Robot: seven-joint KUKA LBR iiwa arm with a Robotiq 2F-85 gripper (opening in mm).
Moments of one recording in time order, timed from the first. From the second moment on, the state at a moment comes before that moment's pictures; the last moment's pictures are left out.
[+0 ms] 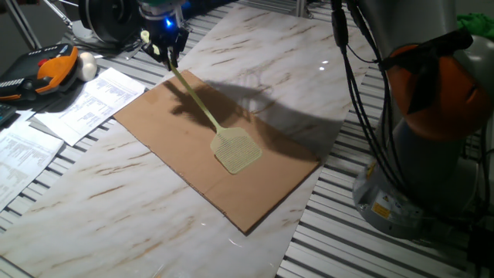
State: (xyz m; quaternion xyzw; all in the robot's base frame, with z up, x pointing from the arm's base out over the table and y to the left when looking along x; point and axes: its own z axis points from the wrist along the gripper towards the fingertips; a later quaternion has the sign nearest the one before) arm 0.667 -0.060 0.151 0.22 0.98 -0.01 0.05
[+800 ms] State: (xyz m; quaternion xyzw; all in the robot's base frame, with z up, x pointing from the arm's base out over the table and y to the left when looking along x) arm 0.671 -0.064 0.147 0.22 0.98 0.01 -0.02
